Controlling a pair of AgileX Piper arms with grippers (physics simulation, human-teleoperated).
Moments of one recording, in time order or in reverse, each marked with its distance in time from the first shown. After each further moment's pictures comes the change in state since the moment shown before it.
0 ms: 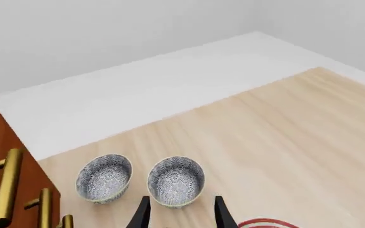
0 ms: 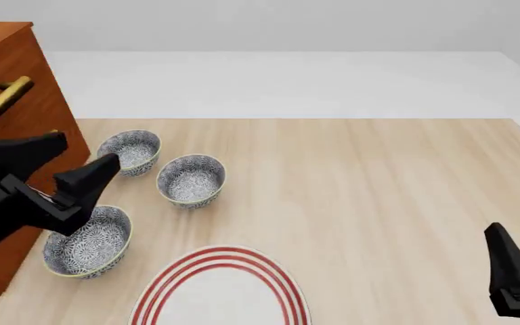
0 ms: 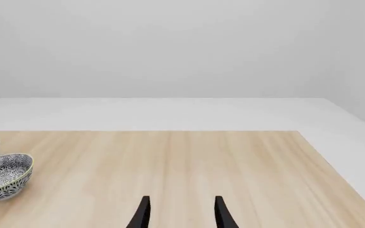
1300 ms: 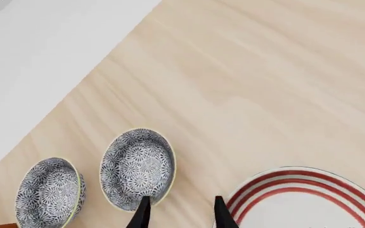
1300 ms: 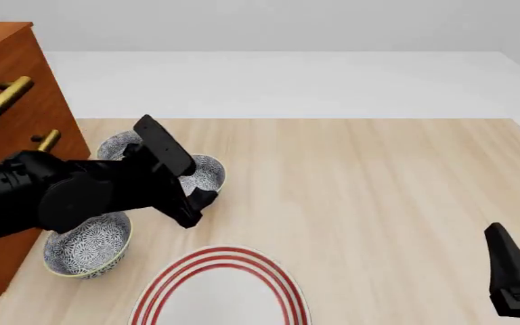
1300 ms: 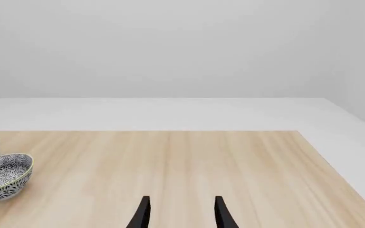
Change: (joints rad) left arm -0.145 0.703 -0.284 0.107 0.270; right arm -0.001 0.000 0.000 0.001 0.001
